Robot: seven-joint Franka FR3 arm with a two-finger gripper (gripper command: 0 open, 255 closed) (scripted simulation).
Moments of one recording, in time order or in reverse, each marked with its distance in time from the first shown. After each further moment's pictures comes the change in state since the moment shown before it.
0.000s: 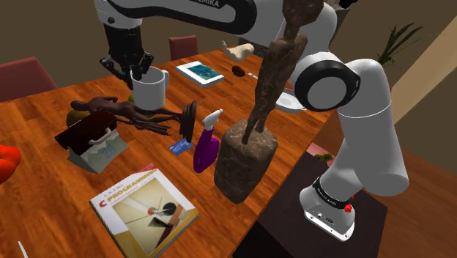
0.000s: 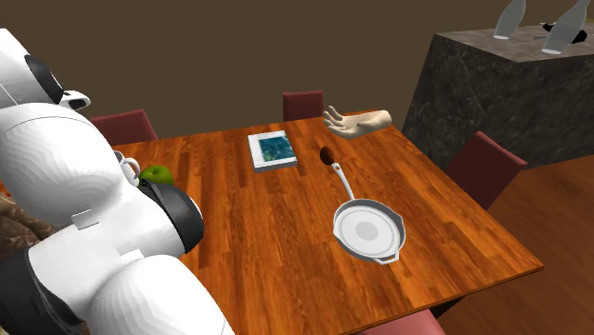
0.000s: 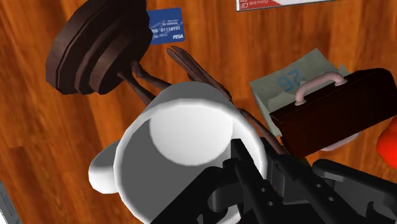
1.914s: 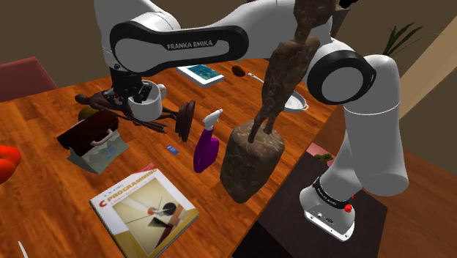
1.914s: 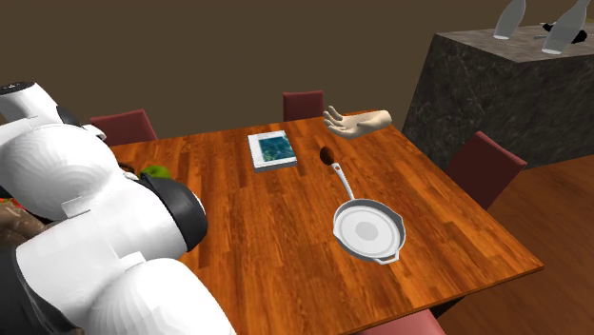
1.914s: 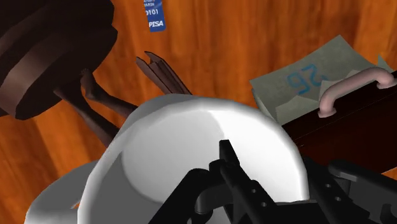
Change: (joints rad) arm -0.013 -0.085 0.005 -0.415 -0.004 0.411 0.025
